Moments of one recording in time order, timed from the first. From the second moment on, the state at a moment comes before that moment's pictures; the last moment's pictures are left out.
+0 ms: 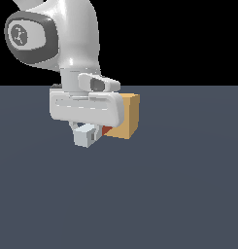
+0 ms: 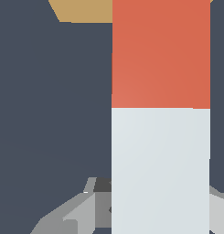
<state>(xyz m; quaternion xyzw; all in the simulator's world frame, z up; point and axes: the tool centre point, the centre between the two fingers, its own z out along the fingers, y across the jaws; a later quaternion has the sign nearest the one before) -0.085 0.006 0.069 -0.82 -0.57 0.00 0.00</state>
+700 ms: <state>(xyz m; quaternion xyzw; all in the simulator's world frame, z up) -0.080 0.023 0.073 -0.83 -0.56 0.00 0.00</state>
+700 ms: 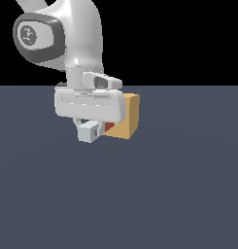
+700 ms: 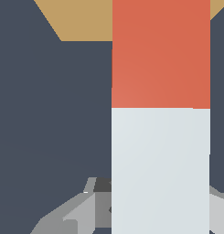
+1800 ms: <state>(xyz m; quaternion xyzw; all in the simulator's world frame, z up) -0.054 0.088 0.074 -0.83 -0.56 0.00 0.00</state>
